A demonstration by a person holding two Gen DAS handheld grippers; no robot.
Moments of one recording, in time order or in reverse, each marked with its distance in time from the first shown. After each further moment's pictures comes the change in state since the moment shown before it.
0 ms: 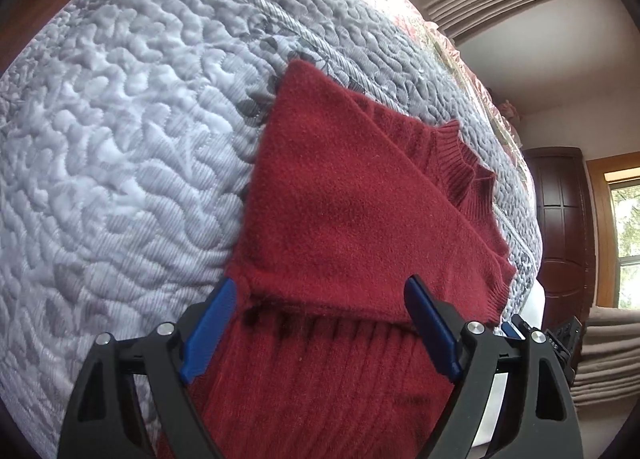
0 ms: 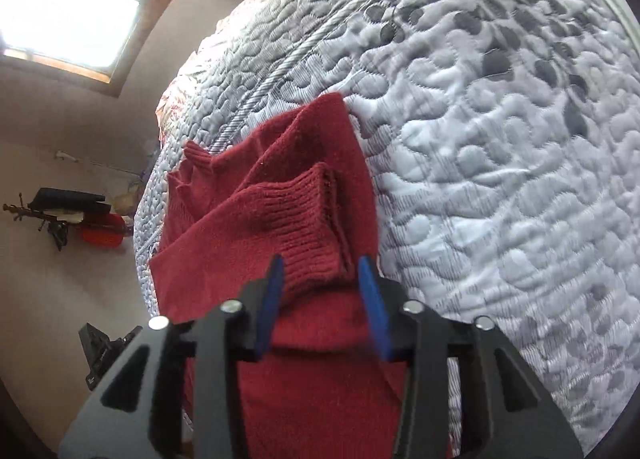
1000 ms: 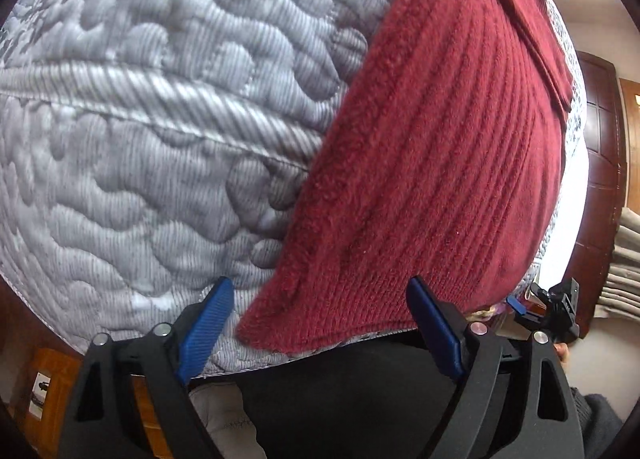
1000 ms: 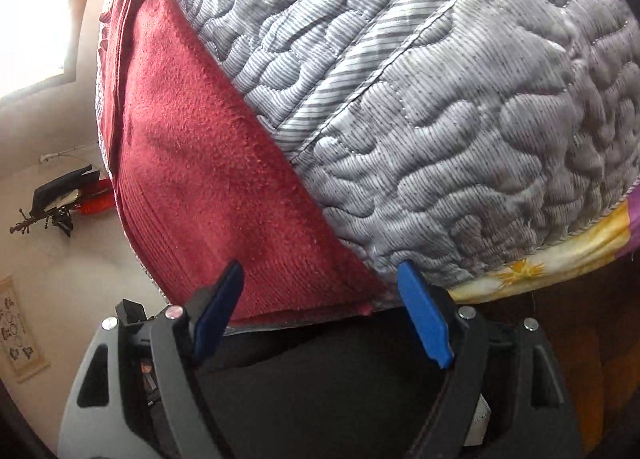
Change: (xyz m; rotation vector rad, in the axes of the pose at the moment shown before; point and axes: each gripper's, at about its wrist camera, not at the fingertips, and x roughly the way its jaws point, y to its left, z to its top) left arm -0.039 0.143 -0.246 0.011 0.407 0.109; right arm -0.062 -0.159 -0.301 0.261 0.356 0.021
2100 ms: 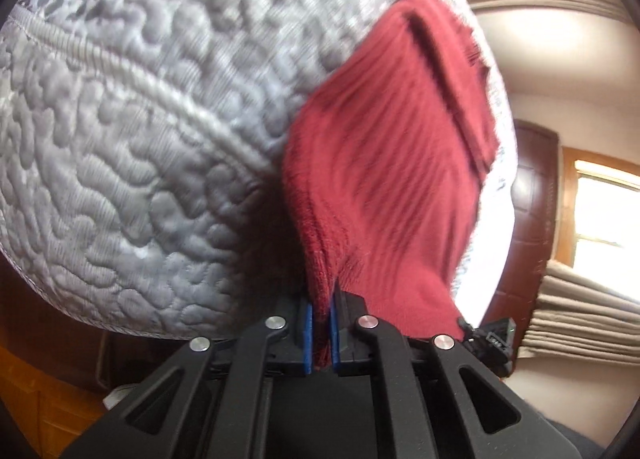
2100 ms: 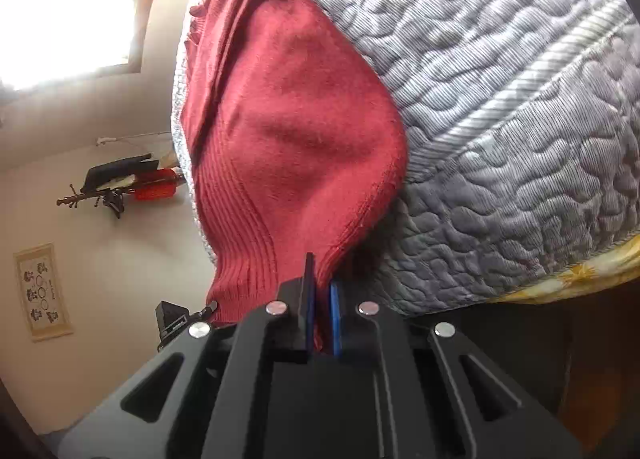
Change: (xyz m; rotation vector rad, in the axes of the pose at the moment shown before) left arm -0.089 0.042 -0.039 -0.123 -0.183 -0.319; right arm -0.025 0.080 -0.027 -0.098 -0.069 0.212
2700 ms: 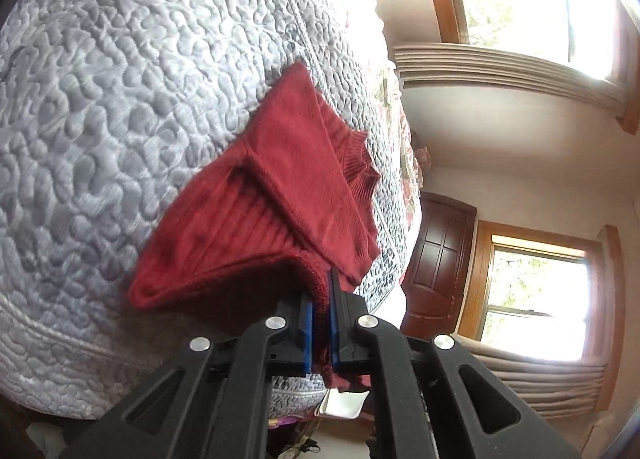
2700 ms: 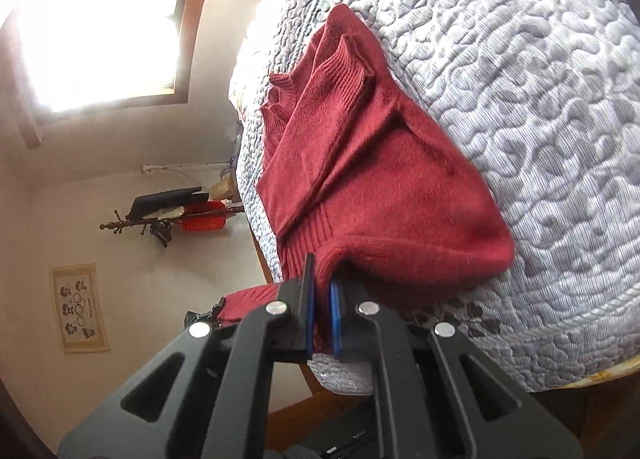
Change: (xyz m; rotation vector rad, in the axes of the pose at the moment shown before) left arm 0.000 -0.136 0.158 -0.128 -0.171 -0.295; right arm -0.029 0.100 0.157 0.009 -0.083 0.156
